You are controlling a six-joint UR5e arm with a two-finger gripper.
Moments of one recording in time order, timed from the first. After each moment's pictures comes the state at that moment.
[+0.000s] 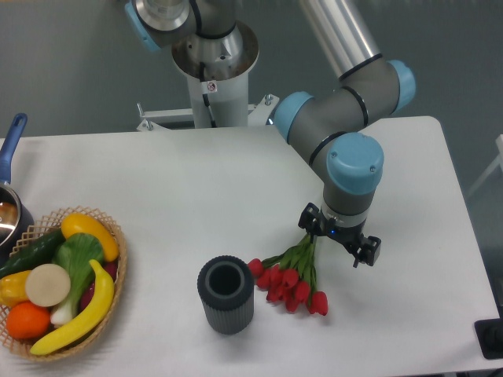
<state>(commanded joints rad) 2.57 -2.06 -1.57 -0.99 1.59 1.17</state>
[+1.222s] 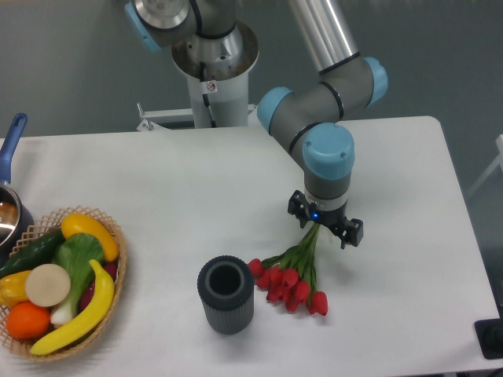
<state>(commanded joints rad) 2.55 -2.04 -1.74 -0.84 1.66 1.16</state>
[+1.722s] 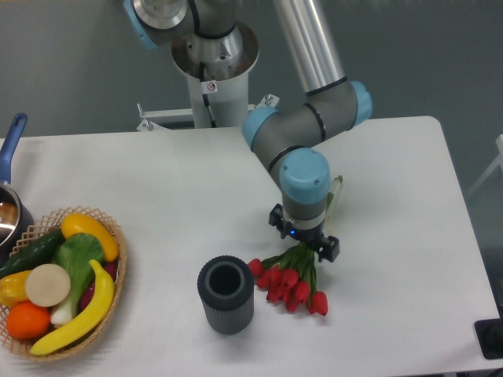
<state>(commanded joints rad) 2.48 -2.07 -1.74 -0.84 1.59 1.14</state>
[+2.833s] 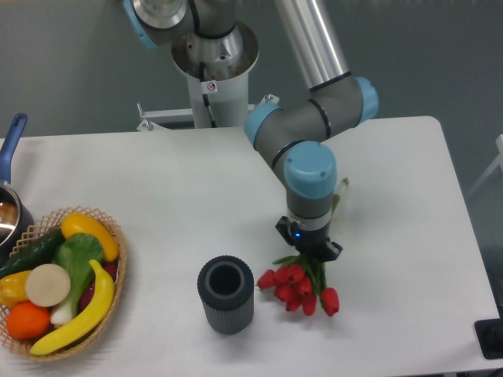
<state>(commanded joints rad) 2.54 -2.03 -1.61 -0.86 1.60 1.12</state>
